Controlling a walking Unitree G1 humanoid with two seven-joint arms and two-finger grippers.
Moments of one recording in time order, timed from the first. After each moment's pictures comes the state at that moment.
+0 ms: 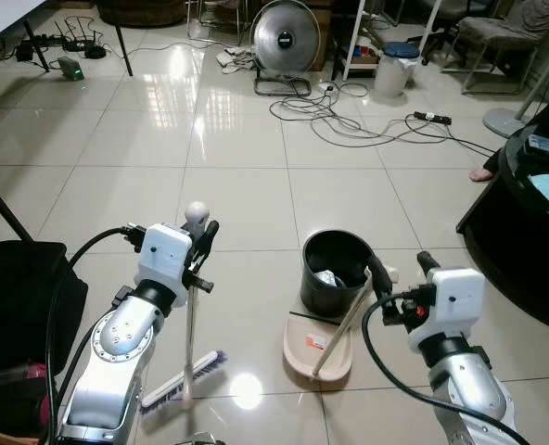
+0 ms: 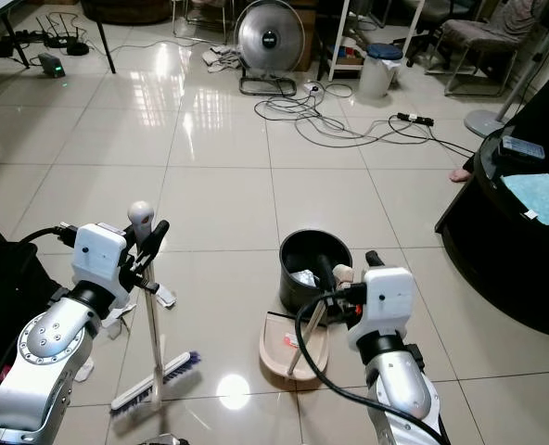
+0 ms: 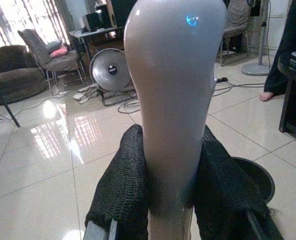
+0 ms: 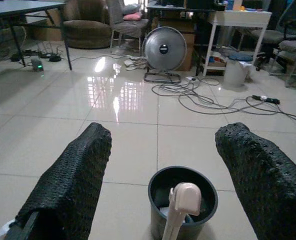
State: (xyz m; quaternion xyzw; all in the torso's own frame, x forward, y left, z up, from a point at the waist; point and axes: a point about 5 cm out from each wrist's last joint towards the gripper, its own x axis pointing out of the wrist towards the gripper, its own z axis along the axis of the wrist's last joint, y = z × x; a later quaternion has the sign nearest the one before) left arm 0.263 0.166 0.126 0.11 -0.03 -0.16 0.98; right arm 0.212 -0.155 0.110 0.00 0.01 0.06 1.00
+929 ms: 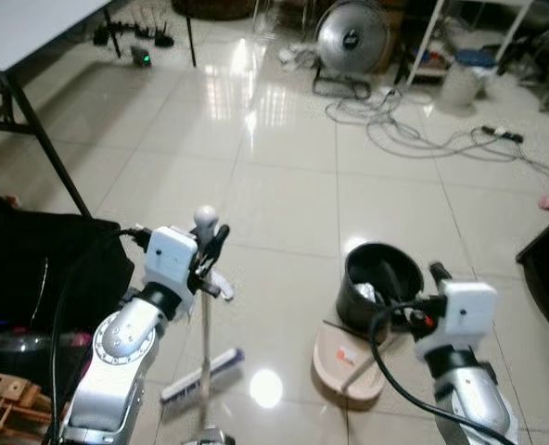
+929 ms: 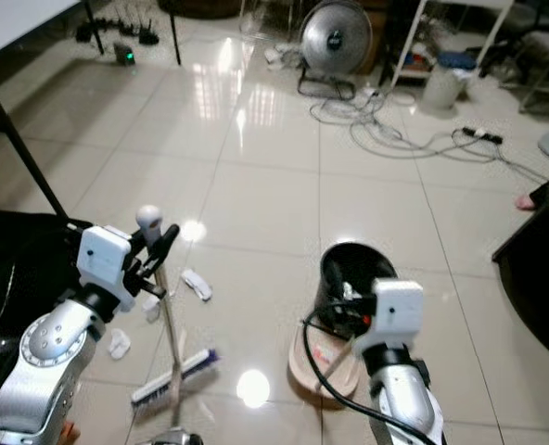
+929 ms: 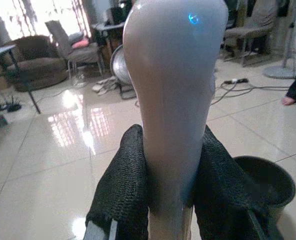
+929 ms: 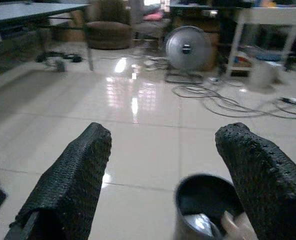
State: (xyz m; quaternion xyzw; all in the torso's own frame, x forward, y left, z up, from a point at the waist) left arm 0.259 0.158 0.125 0.10 -0.04 -0.20 0.97; right arm 0.200 -0.166 0.099 0.01 0.01 0.00 1.00
